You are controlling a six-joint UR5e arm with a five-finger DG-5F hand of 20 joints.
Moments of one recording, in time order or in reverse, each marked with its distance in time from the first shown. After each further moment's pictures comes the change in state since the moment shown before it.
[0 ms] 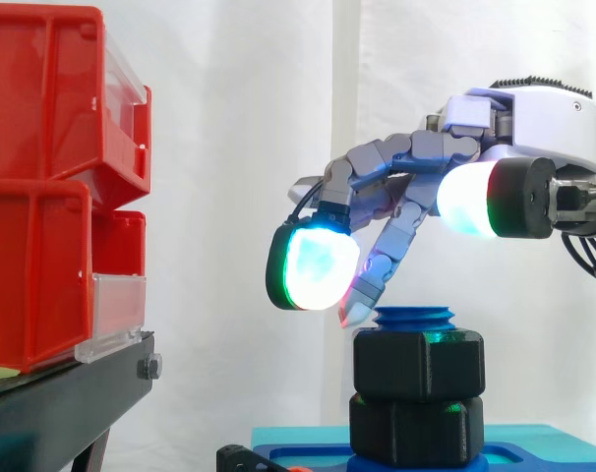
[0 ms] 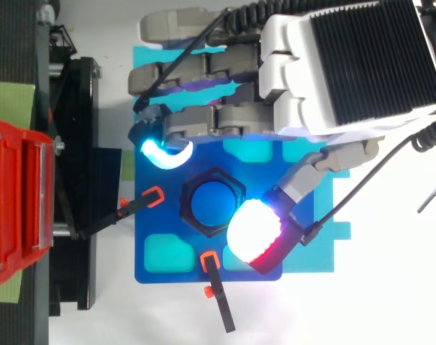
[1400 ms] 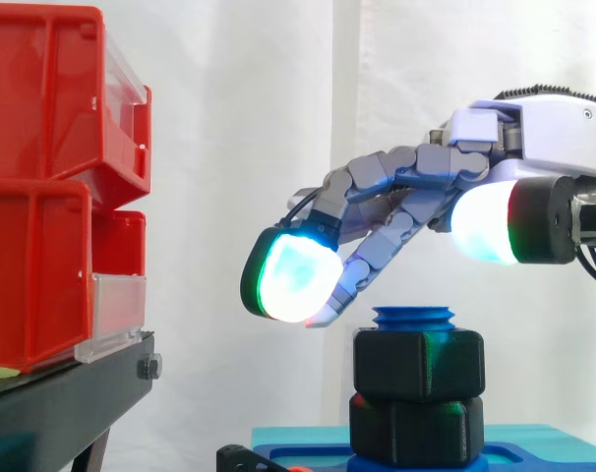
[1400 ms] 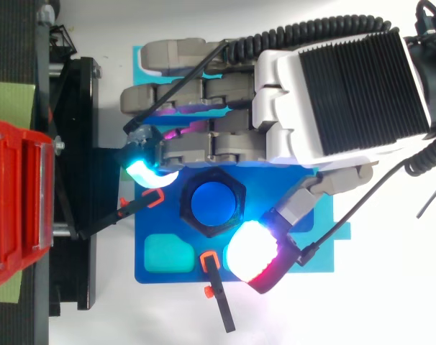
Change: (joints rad) arm 0.027 -0.001 0.000 -0.056 0.026 0.000
